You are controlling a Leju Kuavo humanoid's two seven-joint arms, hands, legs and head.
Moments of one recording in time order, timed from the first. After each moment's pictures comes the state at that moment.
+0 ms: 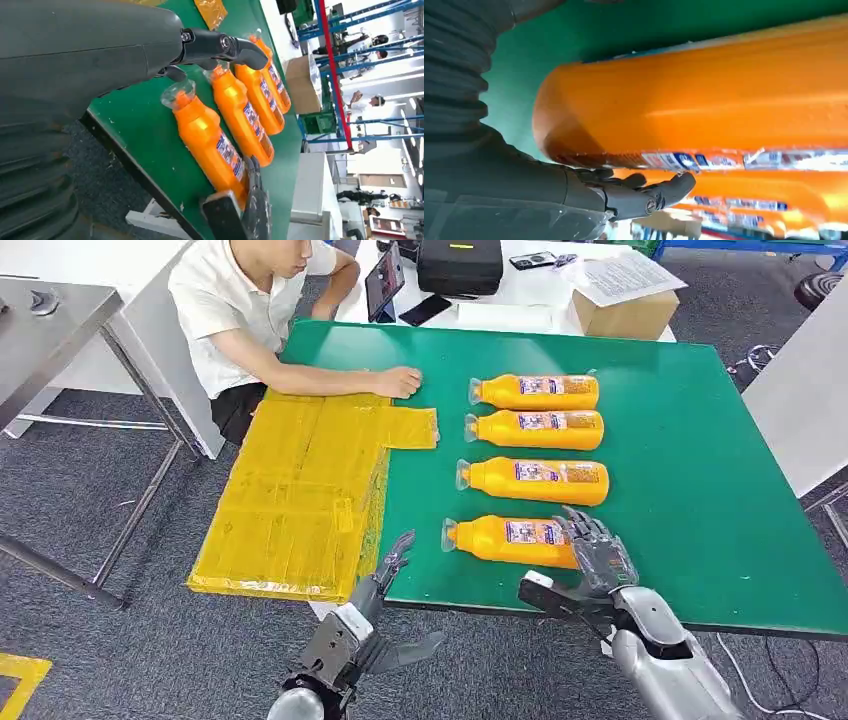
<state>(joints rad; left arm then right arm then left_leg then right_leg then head) 0.00 -0.18 -0.52 -1.34 0.01 0.16 -0.33 -0.27 -0.33 0.40 -1.03 1.04 -0.16 -0.16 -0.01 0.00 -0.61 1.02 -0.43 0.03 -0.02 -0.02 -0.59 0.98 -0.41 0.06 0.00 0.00</state>
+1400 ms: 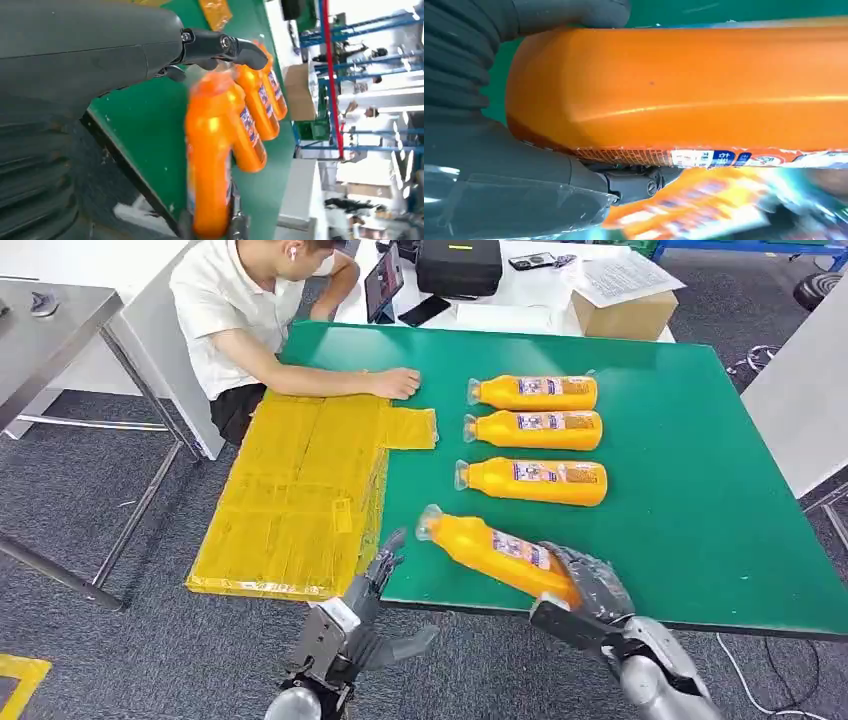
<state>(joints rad) 0.00 -0.19 -0.51 -1.33 0.14 0.17 -0.35 -0.09 -0.30 0.35 -1.26 0.61 -0.19 -0.41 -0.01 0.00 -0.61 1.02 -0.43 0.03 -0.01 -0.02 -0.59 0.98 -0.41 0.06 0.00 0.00</state>
